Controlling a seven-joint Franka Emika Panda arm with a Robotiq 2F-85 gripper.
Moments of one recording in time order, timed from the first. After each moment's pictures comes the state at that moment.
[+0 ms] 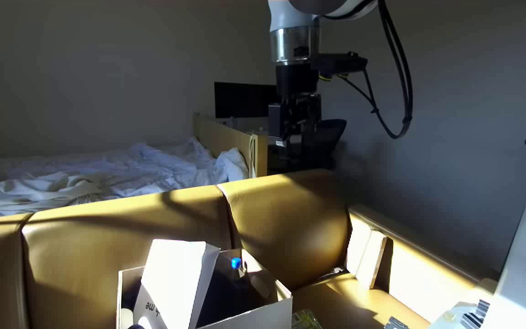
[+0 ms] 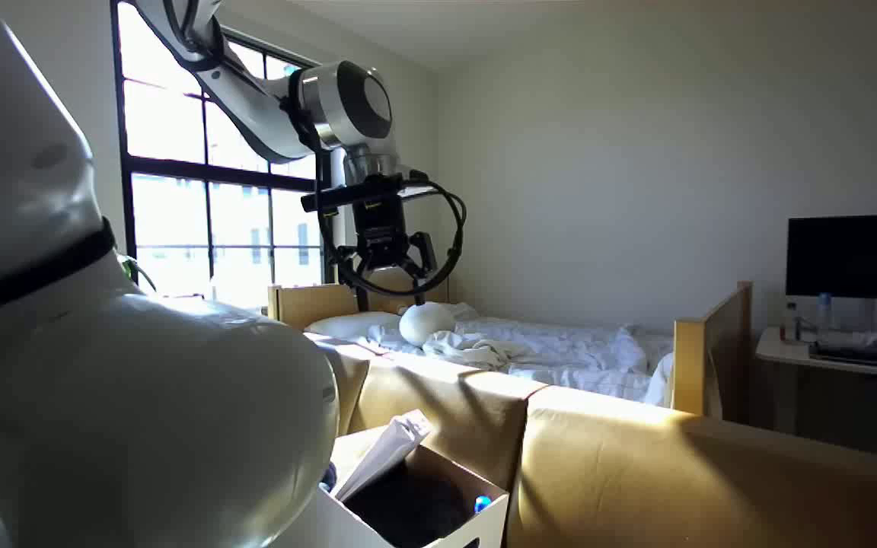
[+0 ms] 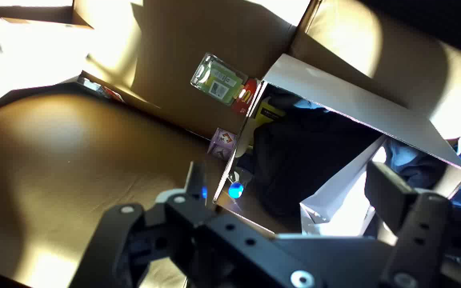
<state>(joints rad) 0.15 -0.53 0.27 -2.42 0.00 1.89 0.09</state>
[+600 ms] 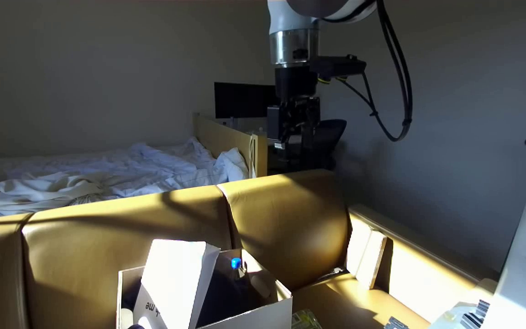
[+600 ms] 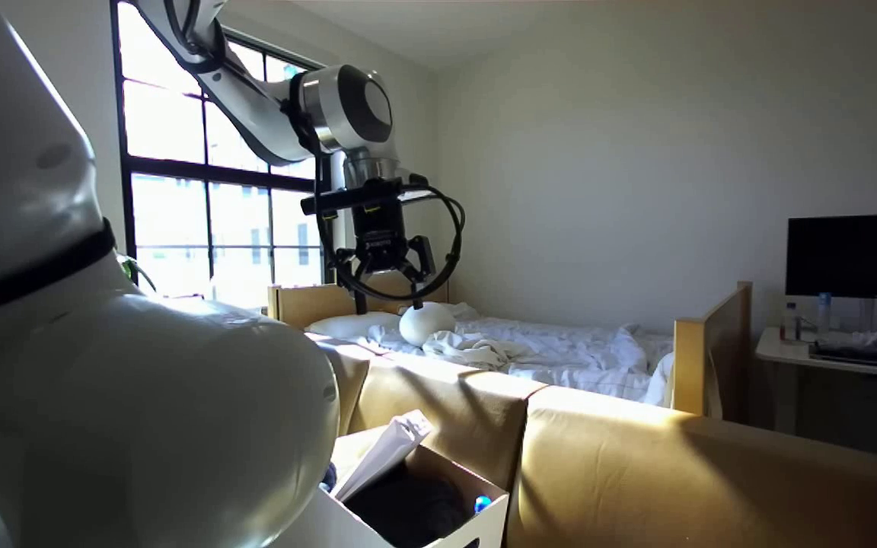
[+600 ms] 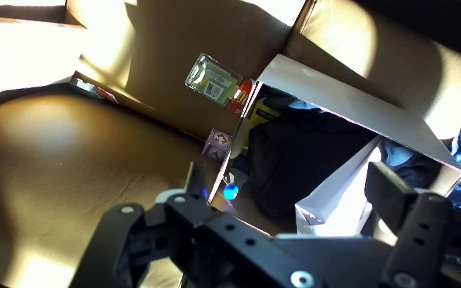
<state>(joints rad) 0.17 -0.52 0.26 -2.42 0.01 1.91 0.09</state>
